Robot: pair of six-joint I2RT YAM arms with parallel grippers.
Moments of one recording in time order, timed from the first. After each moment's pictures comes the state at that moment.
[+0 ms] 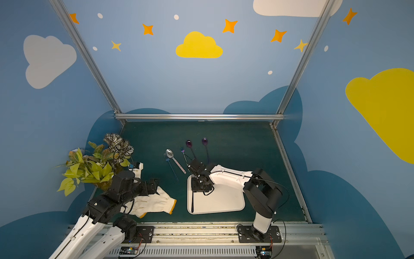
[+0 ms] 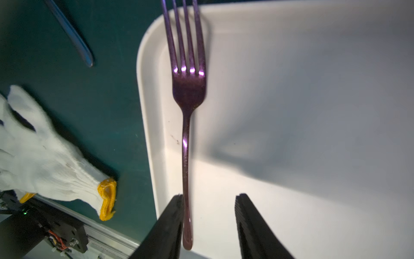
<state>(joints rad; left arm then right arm) -0.43 0.56 0.63 -0.81 -0.06 -0.45 1.00 1.74 1.15 -0.70 -0.12 0.83</state>
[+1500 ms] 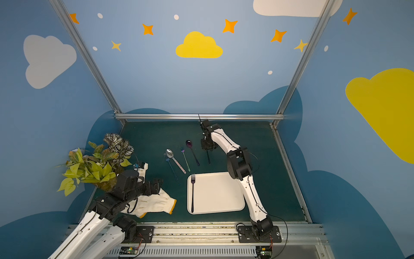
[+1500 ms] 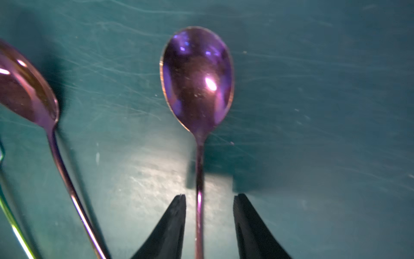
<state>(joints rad) -0.42 0.61 0.57 -0.71 -0.02 -0.41 0.54 2.54 2.31 -1.05 -0.01 0.27</state>
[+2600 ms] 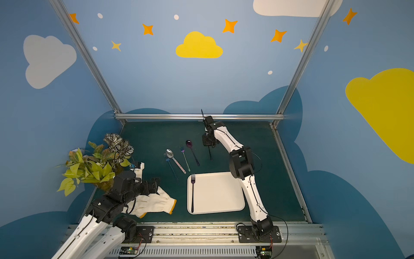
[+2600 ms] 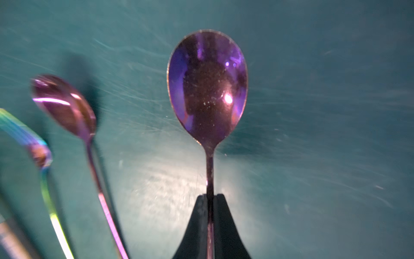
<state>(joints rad) -0.40 0.55 0.57 -0.71 -0.07 -0.41 0.49 2.47 2.32 -1.03 -0.07 0.25</state>
